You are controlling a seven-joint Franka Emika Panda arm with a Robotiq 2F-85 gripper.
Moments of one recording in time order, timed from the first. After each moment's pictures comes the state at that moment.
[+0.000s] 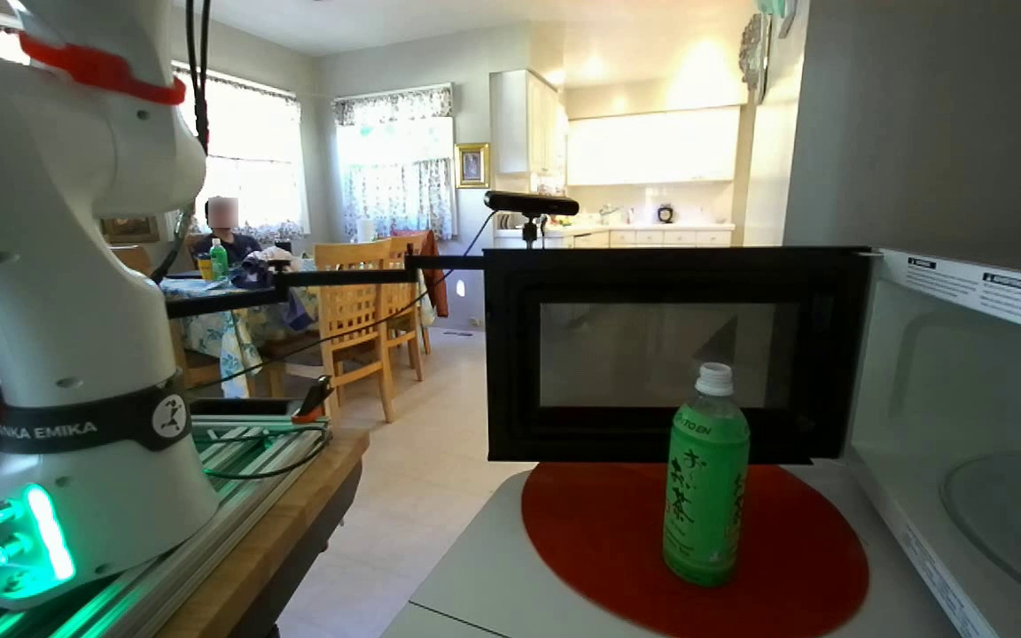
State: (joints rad) arm -0.05 0.38 0.04 -1.31 0.07 2.51 -0.17
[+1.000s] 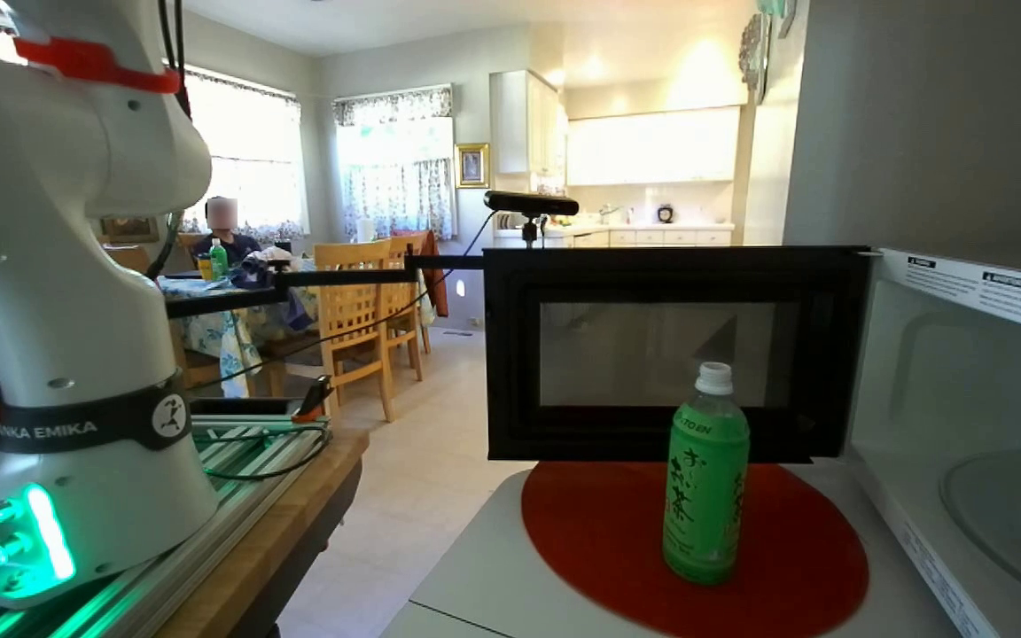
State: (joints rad) arm -0.15 0.27 0.27 -1.36 0.43 2.91 -0.64
